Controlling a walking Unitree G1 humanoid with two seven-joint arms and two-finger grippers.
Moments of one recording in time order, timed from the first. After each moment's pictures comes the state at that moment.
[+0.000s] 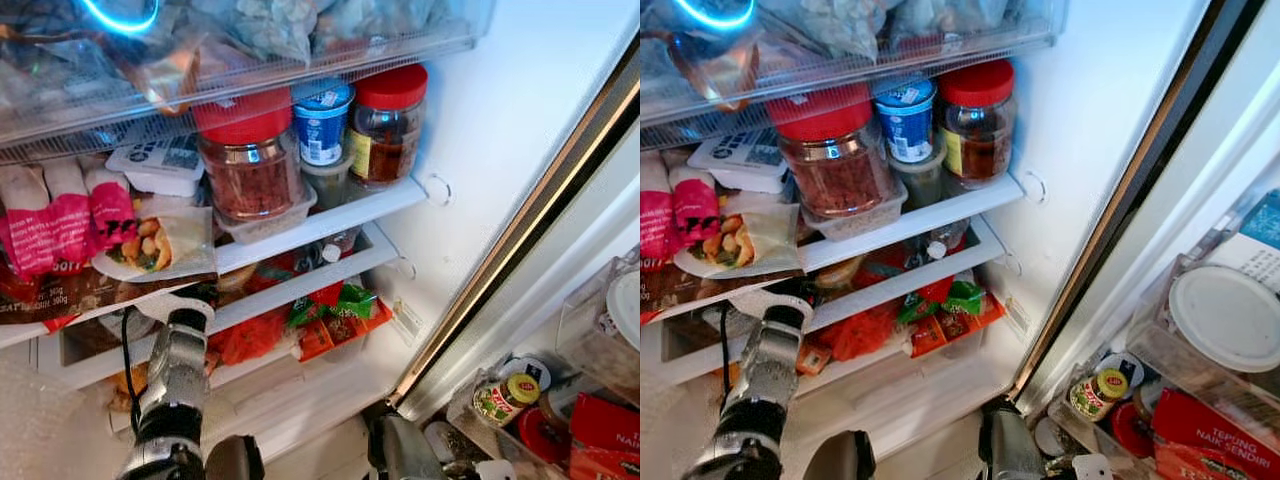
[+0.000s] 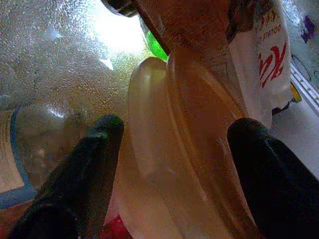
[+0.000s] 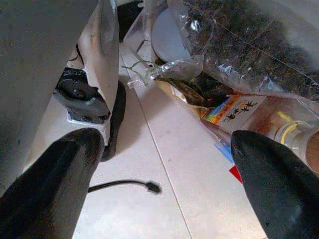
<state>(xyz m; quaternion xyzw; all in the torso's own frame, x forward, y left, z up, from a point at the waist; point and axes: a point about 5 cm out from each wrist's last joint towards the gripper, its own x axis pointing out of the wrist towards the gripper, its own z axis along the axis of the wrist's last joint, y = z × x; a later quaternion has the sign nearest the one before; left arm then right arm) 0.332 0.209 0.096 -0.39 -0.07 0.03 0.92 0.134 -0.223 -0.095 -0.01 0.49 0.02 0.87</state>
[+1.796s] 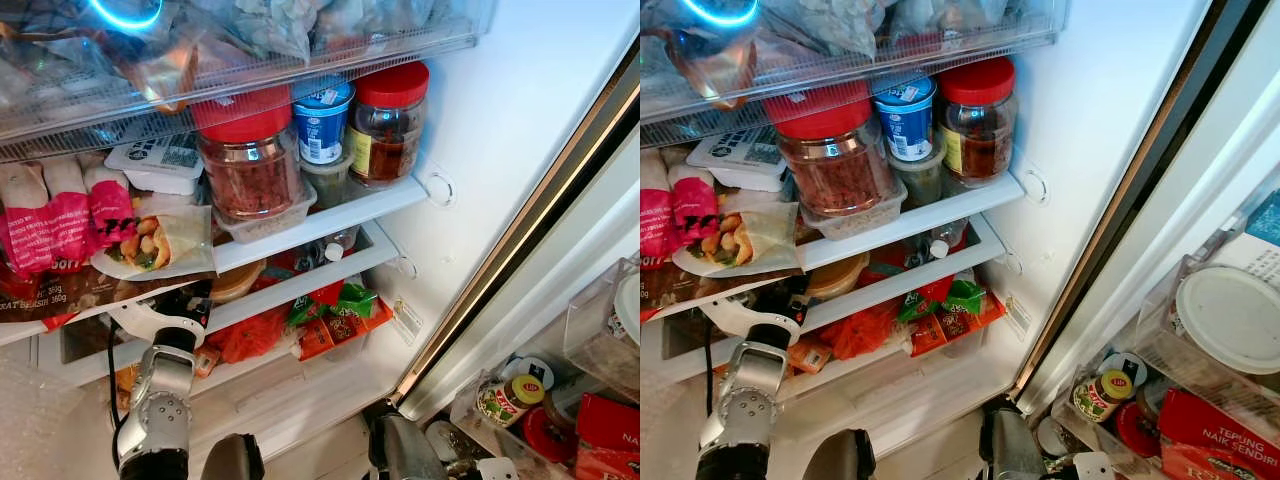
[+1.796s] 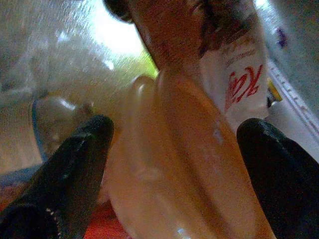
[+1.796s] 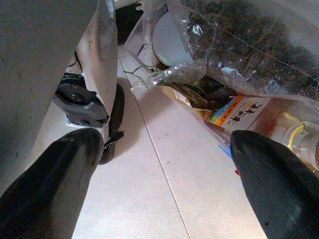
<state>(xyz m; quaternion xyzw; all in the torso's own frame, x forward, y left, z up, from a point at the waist) 0.296 0.212 0.108 -0.40 -0.07 0.02 0.91 0.136 -0.224 -0.094 -0.01 0.48 0.02 0.88</state>
